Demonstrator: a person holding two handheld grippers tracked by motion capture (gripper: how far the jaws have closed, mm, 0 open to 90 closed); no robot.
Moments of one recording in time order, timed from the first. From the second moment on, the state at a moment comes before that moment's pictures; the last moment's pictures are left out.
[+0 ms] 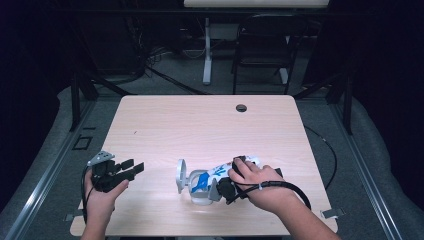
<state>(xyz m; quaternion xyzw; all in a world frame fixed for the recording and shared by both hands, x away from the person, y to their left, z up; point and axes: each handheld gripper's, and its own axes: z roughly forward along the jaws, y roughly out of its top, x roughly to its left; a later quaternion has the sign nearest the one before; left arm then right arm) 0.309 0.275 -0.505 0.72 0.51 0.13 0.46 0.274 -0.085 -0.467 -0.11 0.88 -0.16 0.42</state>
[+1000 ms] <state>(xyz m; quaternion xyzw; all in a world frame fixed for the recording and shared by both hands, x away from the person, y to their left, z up) 0.309 0.275 -0.505 0.71 0.51 0.13 0.46 0.274 -0.082 -0.467 -0.11 0.88 -0.16 0.43</state>
